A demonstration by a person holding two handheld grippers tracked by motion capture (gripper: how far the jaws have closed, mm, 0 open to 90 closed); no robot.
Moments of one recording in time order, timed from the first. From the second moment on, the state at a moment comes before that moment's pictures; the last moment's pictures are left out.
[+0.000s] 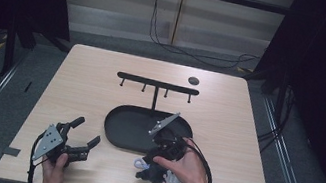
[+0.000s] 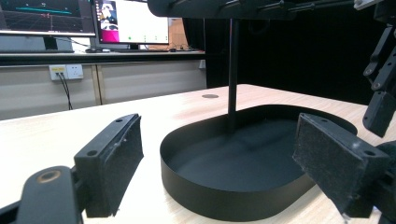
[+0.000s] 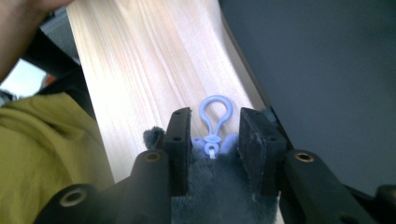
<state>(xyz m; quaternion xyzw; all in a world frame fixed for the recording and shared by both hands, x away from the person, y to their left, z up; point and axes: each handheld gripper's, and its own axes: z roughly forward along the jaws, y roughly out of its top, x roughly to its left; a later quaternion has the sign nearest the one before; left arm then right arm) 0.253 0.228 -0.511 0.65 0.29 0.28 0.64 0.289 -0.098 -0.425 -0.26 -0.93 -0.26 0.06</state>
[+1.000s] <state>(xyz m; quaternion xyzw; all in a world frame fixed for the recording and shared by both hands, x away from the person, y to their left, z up) 0.253 0.228 -0.511 0.65 0.29 0.28 0.64 0.298 -0.065 -0.443 -0.22 -0.96 -0.15 0.09</state>
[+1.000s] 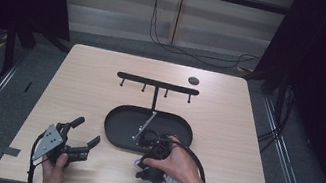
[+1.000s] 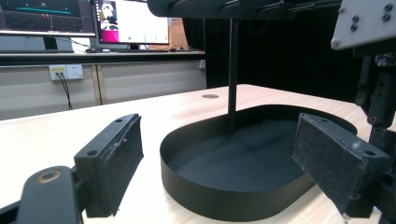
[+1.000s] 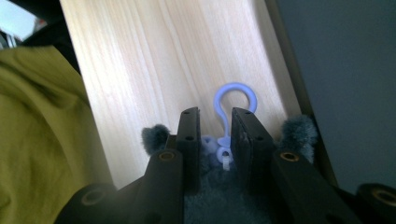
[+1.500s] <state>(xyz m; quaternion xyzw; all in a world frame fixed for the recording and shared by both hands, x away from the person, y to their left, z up) 0.253 0.228 -0.511 0.65 0.29 0.28 0.65 0.307 -0.052 -0.464 -0.21 -0.97 -0.10 0.10</state>
